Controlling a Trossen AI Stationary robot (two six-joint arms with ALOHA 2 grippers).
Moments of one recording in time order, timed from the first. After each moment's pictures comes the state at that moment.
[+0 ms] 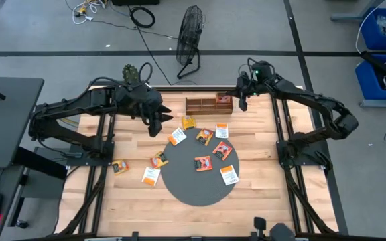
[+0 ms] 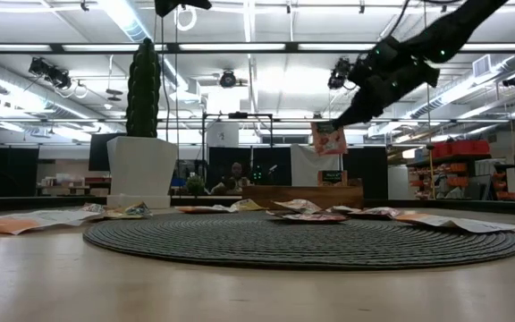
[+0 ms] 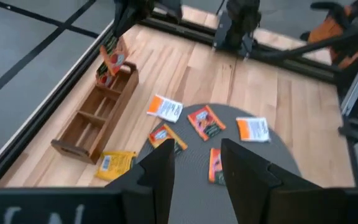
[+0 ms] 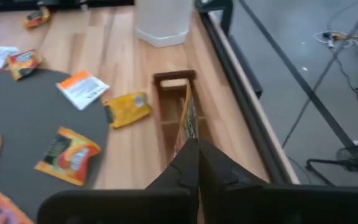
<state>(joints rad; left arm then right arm) 0.14 1.25 1.44 -0.76 -0.06 -0.21 -0.91 1.37 0.87 -0.18 -0.64 -0.48</state>
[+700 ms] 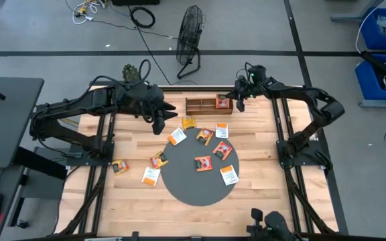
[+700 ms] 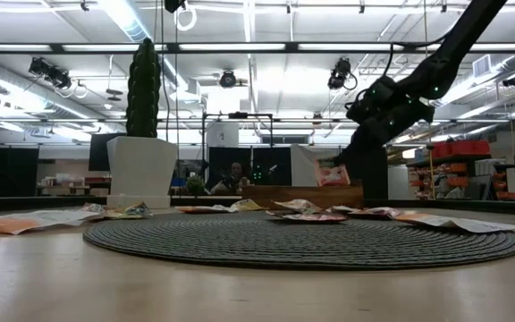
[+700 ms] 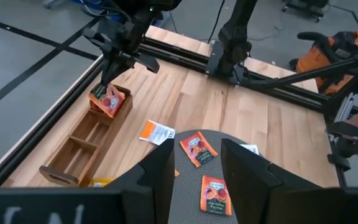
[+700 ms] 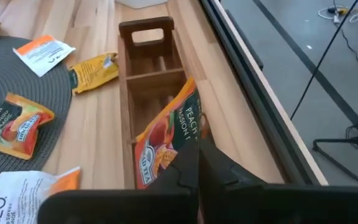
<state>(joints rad) 0.14 1.26 1.43 -0.65 -0.06 -0.23 -0.99 1.59 0.80 0.03 -0.67 -0.52</state>
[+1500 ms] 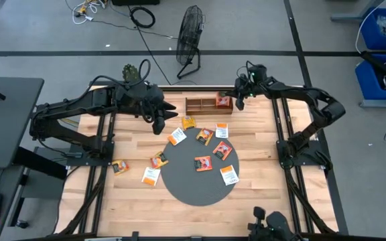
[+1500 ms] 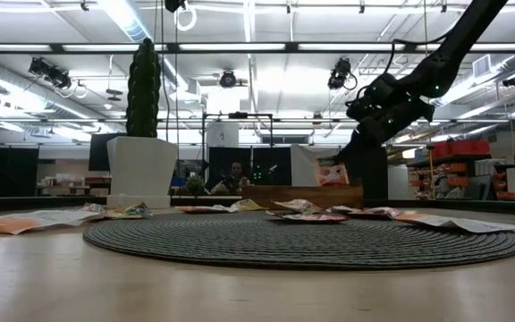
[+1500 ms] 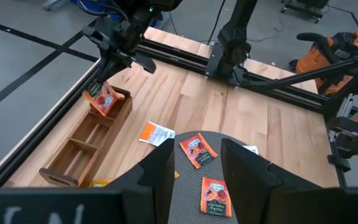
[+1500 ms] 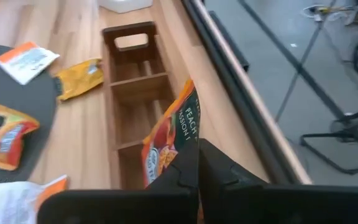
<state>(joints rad) 0.14 1.26 1.43 -0.65 -0.06 -0.22 -0.99 1.57 0.80 0.05 -0.62 -0.49</state>
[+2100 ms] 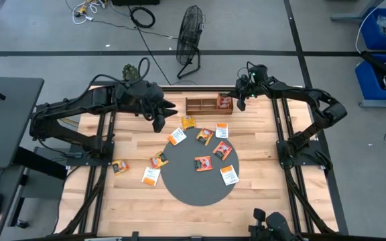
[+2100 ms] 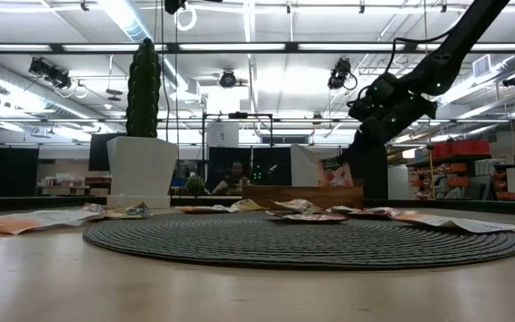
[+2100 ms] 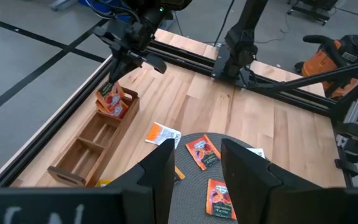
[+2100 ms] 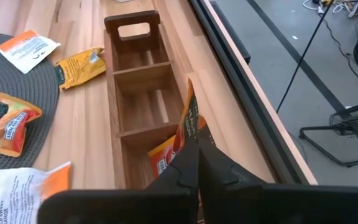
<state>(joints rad) 0.16 1.26 1.43 -0.65 -0.06 -0.22 -0.99 1.55 0.80 -0.02 -0.62 -0.52</state>
